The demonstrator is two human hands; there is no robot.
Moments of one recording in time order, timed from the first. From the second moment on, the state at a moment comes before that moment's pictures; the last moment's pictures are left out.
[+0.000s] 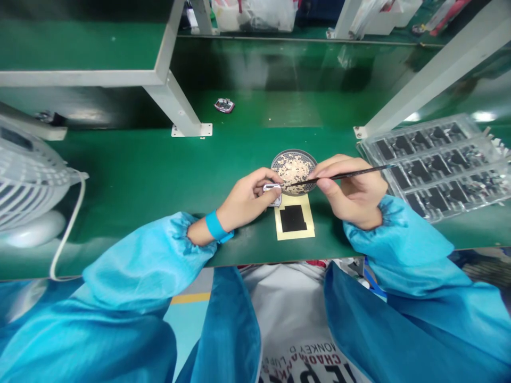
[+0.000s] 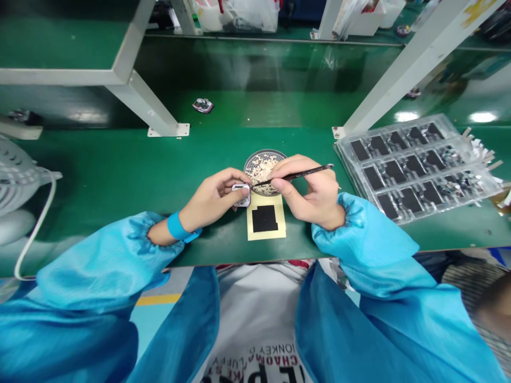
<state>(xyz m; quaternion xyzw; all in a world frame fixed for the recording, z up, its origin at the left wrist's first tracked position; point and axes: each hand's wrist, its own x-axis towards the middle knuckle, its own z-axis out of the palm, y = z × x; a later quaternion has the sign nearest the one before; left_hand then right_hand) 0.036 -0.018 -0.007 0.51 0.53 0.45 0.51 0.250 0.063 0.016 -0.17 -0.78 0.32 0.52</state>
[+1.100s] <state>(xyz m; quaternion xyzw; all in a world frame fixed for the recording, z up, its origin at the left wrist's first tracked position) 0.034 -0.020 -0.014 0.52 0.54 0.45 0.50 0.247 0.063 0.015 -0.16 -0.83 0.31 0.44</state>
